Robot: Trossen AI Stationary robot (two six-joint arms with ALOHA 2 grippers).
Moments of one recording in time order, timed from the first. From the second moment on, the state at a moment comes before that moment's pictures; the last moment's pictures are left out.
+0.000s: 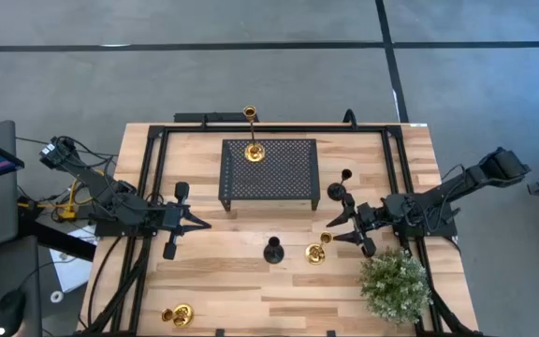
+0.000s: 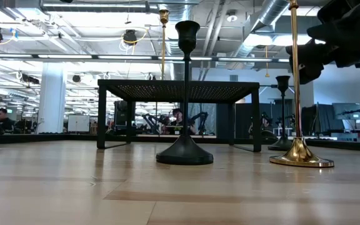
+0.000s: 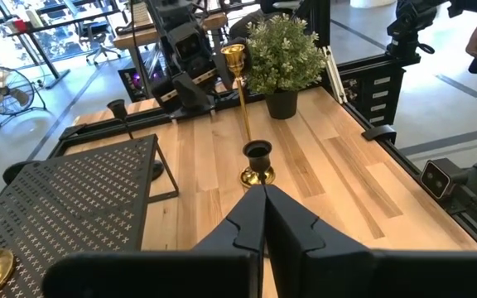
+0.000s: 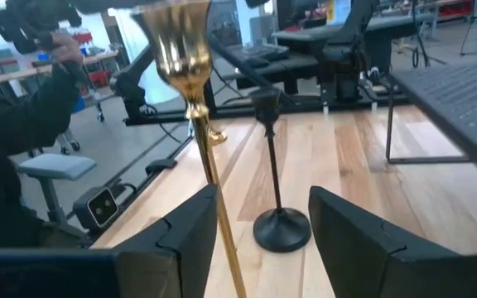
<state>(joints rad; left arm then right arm) -0.63 0.55 0.66 -0.22 -0.50 0.10 0.32 0.95 0.06 0.81 0.03 0.18</state>
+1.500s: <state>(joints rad) -0.63 0.55 0.66 -0.22 -0.50 0.07 0.39 1.09 0.34 0.66 0.08 0.28</state>
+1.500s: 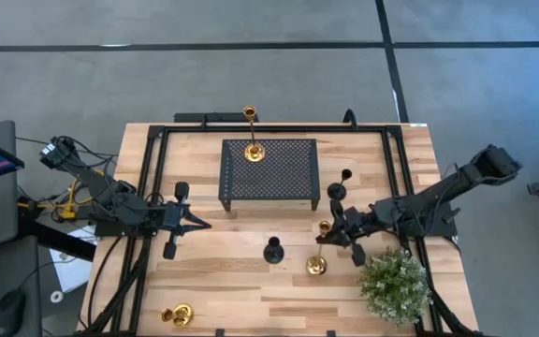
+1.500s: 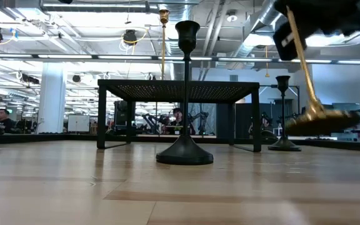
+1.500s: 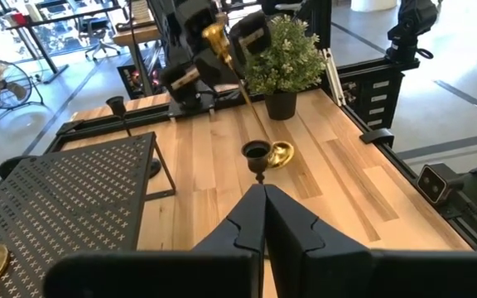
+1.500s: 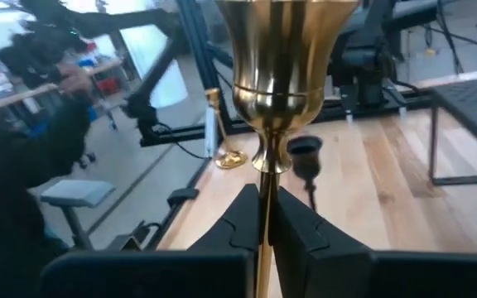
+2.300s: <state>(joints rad) -0.63 0.55 0.66 -0.22 -0.50 0.07 0.13 1.13 1.07 -0.08 -0.07 -0.02</state>
